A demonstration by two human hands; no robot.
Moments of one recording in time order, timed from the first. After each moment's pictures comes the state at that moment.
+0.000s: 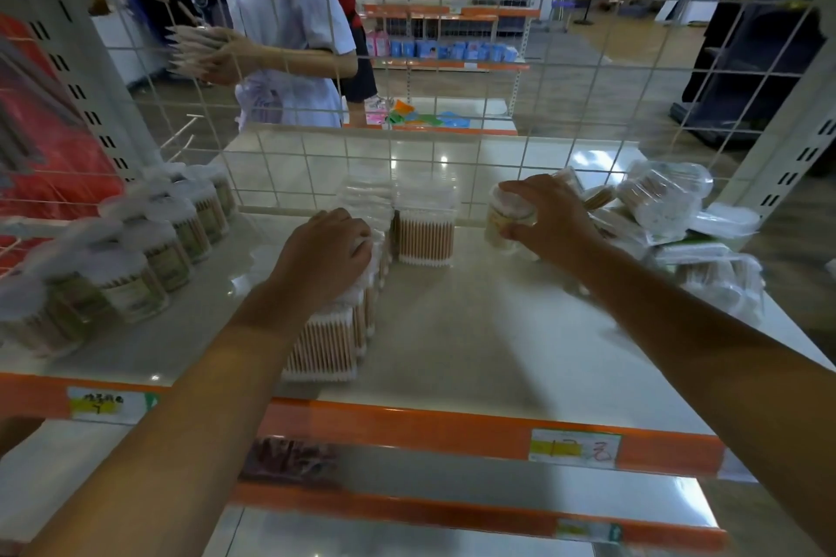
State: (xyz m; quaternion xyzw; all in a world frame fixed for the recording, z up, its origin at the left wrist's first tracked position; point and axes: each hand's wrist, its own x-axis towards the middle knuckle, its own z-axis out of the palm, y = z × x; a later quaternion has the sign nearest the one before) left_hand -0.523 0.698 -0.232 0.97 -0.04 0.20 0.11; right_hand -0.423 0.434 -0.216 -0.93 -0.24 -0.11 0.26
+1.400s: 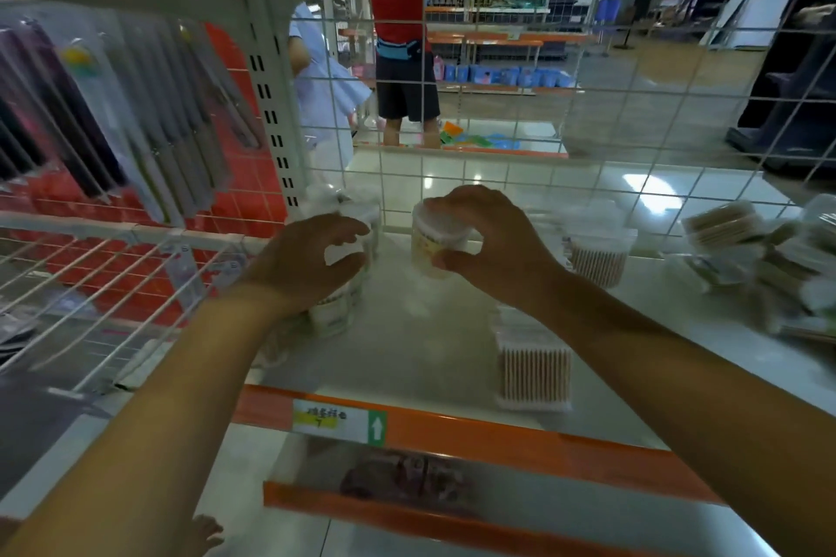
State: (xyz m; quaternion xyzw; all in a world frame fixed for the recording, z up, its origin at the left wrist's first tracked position) left_hand -0.622 0.894 -0.179 0.95 0.03 0.14 0.26; right_hand -0.542 0.688 -0.178 -0.84 -0.39 -0.09 0.36
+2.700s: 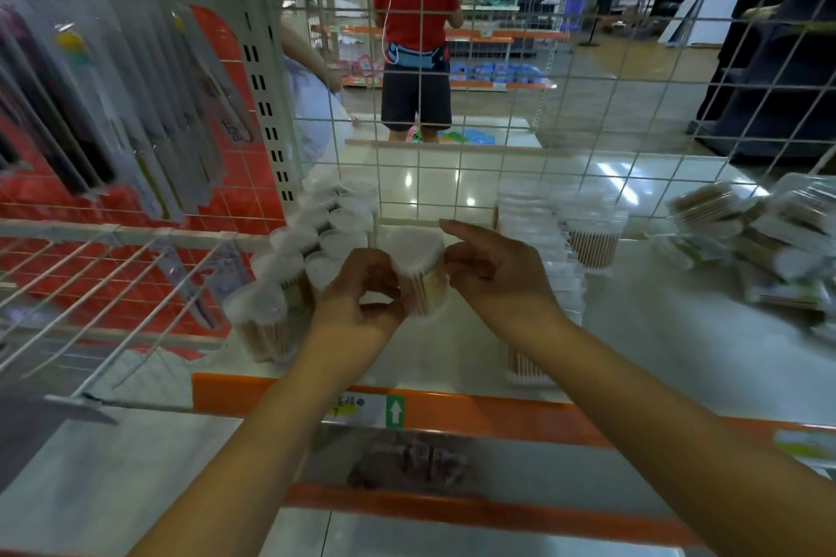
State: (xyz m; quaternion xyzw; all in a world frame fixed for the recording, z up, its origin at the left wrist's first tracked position) left_hand -0.655 0.848 -0.229 0.81 -0.02 0.25 0.54; right_hand -0.602 0.699 -0.196 -0.80 -0.24 -0.04 0.54
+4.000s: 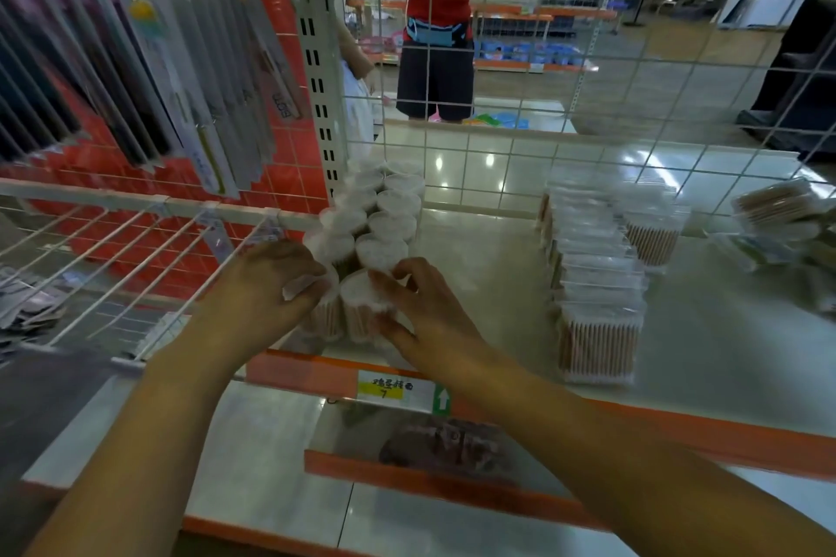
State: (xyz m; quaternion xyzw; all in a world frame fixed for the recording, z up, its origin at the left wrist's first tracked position) left_hand -0.691 0.969 -0.211 0.98 0.00 0.16 0.12; right_hand -0.616 0.785 -0.265 -0.85 -0.45 -0.04 0.28
